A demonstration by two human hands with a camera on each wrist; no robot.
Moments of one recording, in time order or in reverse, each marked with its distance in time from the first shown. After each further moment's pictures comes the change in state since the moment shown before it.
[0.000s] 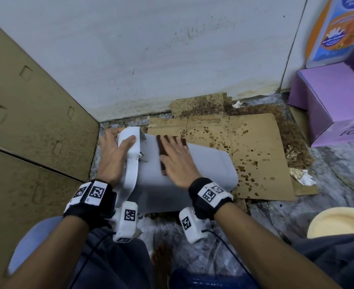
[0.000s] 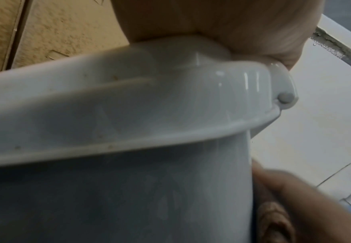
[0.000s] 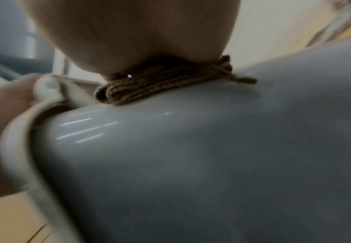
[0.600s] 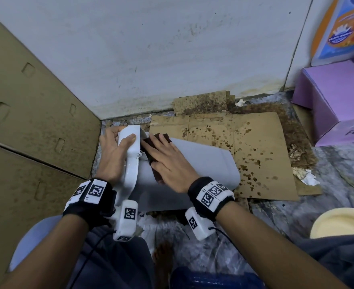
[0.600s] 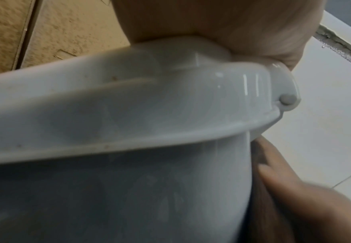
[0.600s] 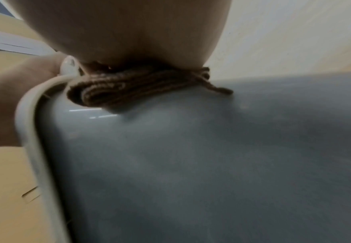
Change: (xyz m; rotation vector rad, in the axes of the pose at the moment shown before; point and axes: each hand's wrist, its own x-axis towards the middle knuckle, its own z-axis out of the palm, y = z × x) left_hand -0.001 -0.001 -0.004 -0.001 0.003 -0.008; right_hand -0.007 -0.017 -0.002 0.064 -0.030 -0.262
